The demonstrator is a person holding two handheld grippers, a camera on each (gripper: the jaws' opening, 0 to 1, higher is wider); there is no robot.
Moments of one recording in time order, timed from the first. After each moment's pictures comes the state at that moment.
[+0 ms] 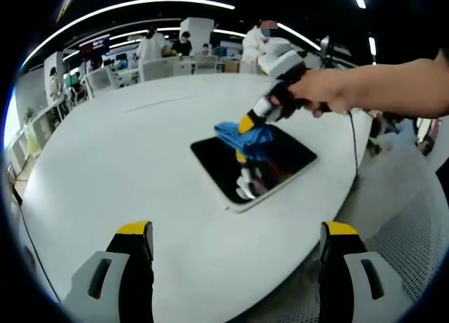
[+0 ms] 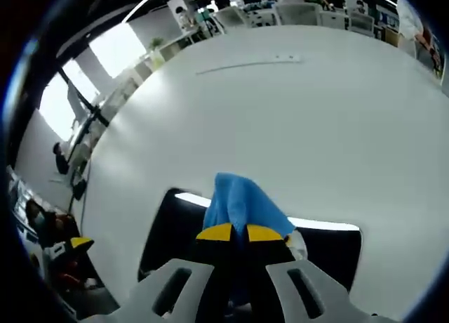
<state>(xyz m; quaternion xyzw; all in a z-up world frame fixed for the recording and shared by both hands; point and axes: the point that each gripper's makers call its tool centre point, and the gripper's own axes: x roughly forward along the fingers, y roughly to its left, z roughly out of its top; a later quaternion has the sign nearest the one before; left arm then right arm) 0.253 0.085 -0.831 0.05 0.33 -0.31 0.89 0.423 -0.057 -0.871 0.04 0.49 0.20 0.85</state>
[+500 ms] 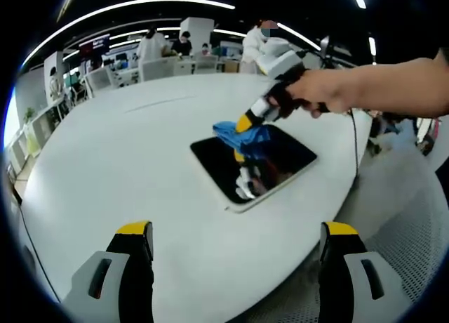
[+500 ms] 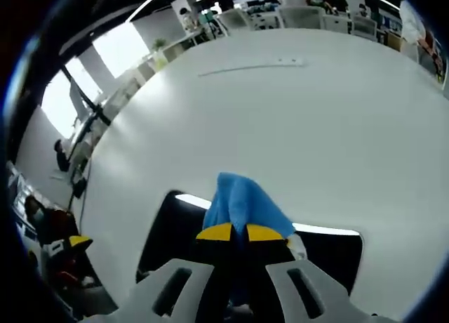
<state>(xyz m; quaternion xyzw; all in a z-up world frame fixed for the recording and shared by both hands) 0.253 0.085 -0.832 0.05 0.33 -0.31 0.89 0.423 -0.057 -0.871 0.04 0.48 0.21 0.85</state>
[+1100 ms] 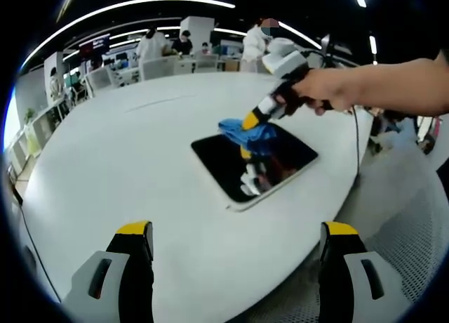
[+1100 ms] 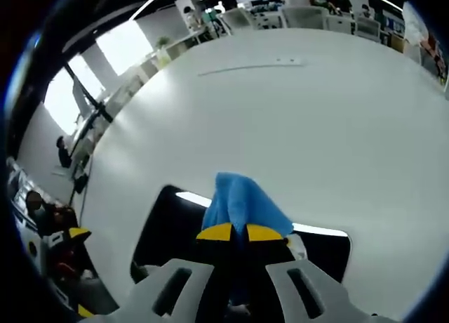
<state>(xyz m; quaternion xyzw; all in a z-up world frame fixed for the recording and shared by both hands) 0.253 0.086 -0.833 0.05 0.33 -0.31 0.89 0.420 -0.074 -0.870 0.03 0.48 0.22 0.85</state>
